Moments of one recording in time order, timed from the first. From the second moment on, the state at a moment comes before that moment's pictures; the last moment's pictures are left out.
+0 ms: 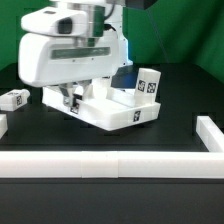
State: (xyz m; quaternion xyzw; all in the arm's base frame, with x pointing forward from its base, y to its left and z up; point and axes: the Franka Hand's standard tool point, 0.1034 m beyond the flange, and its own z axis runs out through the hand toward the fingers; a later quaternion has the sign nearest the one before) arm 0.569 -0.068 0.056 0.88 0.48 -0.01 0.07
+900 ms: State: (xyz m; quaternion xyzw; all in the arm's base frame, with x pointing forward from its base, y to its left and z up) arm 0.622 -0.014 0.055 0.72 0.69 -0.02 0.10
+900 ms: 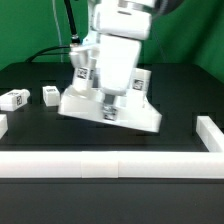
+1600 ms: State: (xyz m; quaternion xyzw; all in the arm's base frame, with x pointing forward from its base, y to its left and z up) arm 0.664 0.015 0.045 0.75 0.65 0.01 0.10
